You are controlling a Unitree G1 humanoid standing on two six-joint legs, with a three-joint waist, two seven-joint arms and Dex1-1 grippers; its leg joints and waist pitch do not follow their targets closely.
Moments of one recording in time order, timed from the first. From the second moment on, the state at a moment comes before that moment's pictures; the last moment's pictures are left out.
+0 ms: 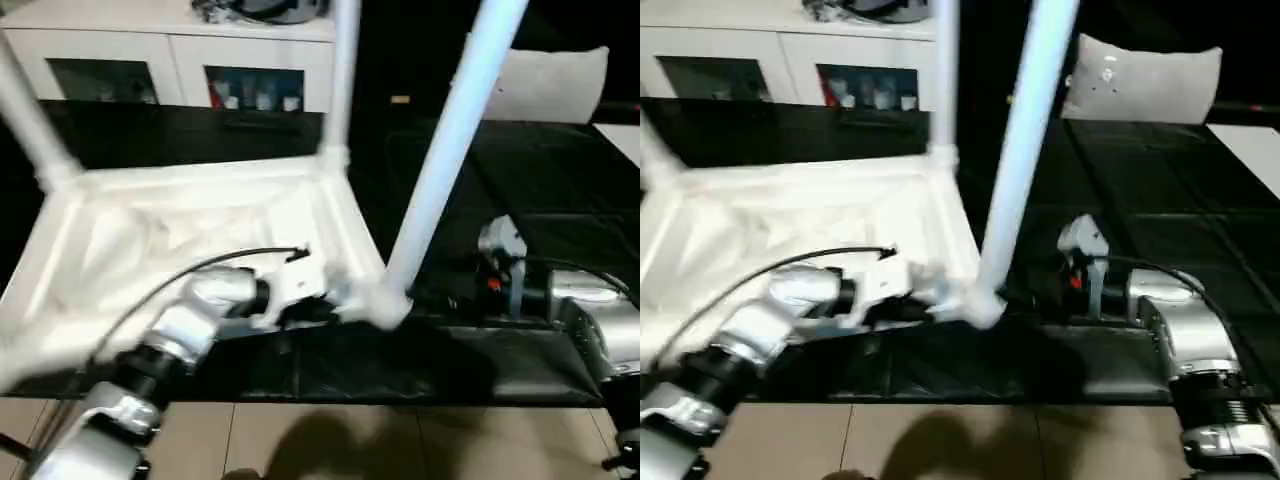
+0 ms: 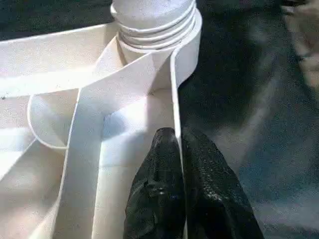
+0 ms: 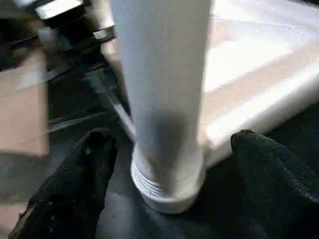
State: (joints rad) left arm -0.56 0.39 -0.41 0.45 0.07 0.02 -1.20; right arm -0.41 -0.57 0.09 0.36 0.29 0.24 1.32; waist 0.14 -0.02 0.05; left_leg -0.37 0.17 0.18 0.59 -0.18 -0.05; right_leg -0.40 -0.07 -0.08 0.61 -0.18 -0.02
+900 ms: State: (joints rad) left arm -0.56 0.35 -0.40 0.46 0.03 0.05 -1.24; right arm -0.35 -0.53 0.08 0.30 0.34 0.37 1.34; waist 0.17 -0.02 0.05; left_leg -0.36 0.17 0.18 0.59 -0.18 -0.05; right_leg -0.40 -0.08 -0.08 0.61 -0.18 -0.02
